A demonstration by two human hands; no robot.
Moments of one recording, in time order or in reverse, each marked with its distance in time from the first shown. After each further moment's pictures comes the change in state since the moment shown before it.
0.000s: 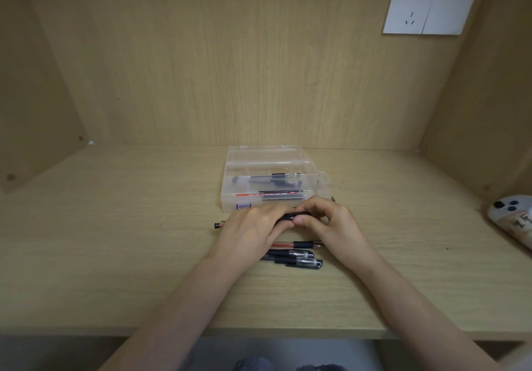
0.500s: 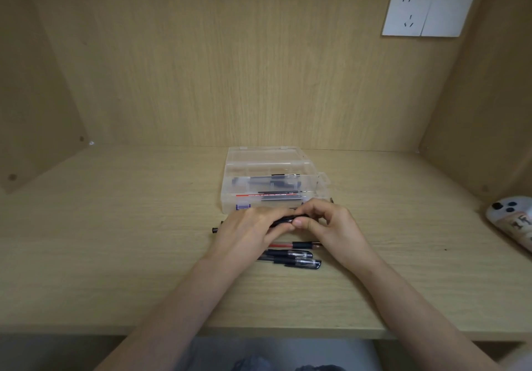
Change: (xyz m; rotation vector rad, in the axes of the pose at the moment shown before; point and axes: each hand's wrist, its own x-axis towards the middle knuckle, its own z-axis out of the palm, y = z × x) left_hand -0.002 0.002 -0.007 -0.037 -0.041 -0.033; right_hand -0.002 -0.003 0.000 0.015 -0.004 0.001
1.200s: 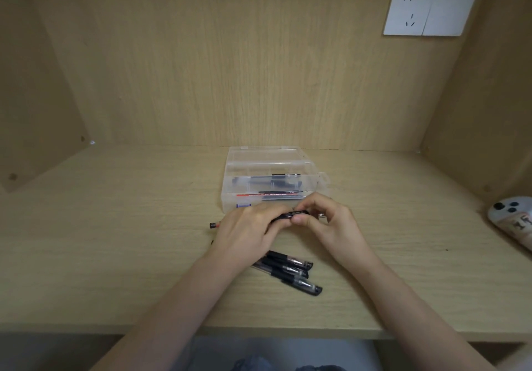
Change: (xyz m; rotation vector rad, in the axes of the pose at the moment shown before) left_hand -0.001 0.000 0.001 0.019 0.114 0.027; right_hand 0.000 -0.001 0.002 0.016 0.040 -0.063
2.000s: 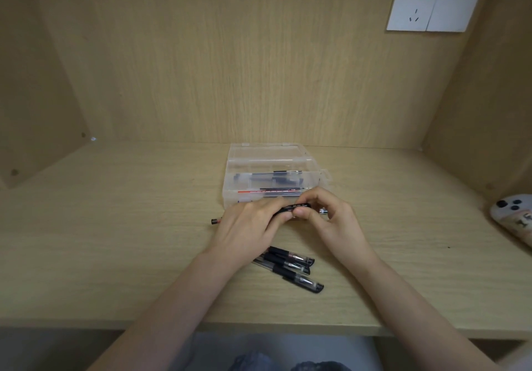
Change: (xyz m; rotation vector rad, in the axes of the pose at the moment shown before) left_hand 0.002 -0.003 0.000 0.056 -0.001 0.023; right_hand -0.001 0.000 0.004 0.019 0.032 -0.025
